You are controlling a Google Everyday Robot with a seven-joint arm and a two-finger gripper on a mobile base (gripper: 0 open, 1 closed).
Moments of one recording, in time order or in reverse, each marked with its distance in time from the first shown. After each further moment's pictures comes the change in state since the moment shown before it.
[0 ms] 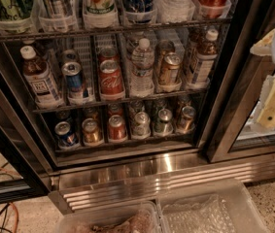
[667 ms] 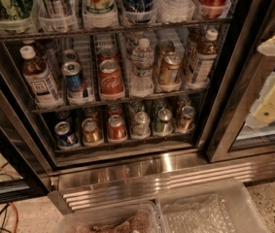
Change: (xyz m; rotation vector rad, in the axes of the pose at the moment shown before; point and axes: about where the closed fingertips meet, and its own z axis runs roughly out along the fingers) arm 0.001 -0.009 0.001 0.032 -0.123 0.106
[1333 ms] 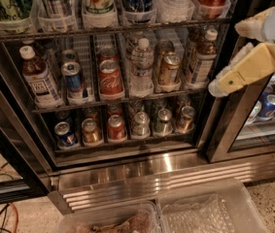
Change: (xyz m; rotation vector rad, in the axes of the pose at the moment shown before) arm -0.071 -0.015 -0.009 0.003 -0.374 0.123
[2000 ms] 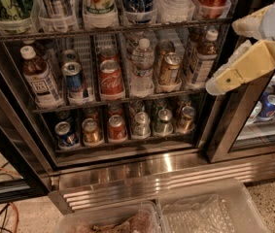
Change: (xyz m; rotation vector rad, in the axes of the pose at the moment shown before) arm -0.011 0.006 -0.001 -0.014 -0.036 0.008
